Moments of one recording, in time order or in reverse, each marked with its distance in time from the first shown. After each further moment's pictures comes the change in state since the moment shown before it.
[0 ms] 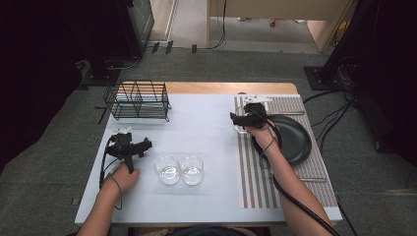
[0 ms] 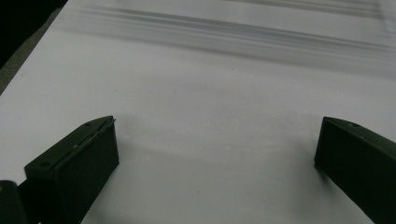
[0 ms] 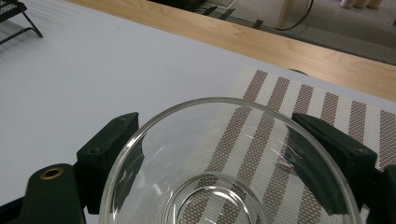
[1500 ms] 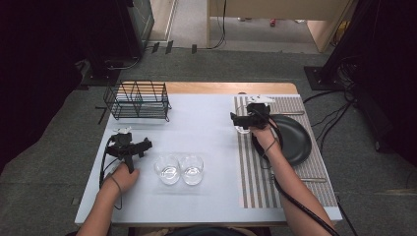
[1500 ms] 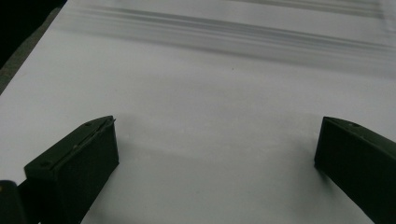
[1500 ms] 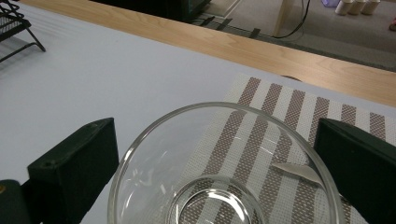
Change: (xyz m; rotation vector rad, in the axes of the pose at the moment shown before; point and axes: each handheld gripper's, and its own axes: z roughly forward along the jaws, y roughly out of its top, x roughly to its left) left arm 0.000 0.000 0.000 0.002 0.001 0.001; right arm -0.004 -0.001 -0.006 -0.039 0.002 0.027
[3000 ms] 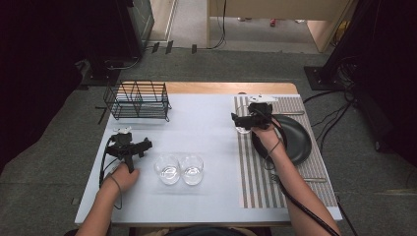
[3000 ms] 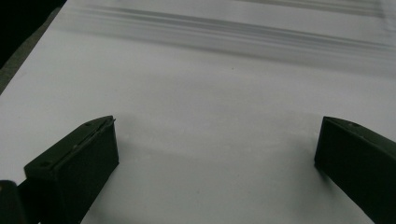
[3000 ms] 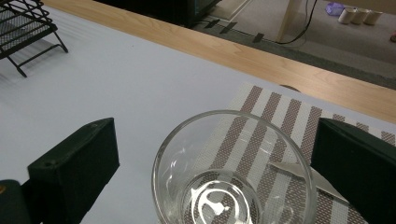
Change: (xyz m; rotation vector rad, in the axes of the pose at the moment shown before) left arm 0.000 0.000 0.000 0.003 0.001 0.002; right arm 0.008 0.011 -0.025 -0.004 0.012 -0.051
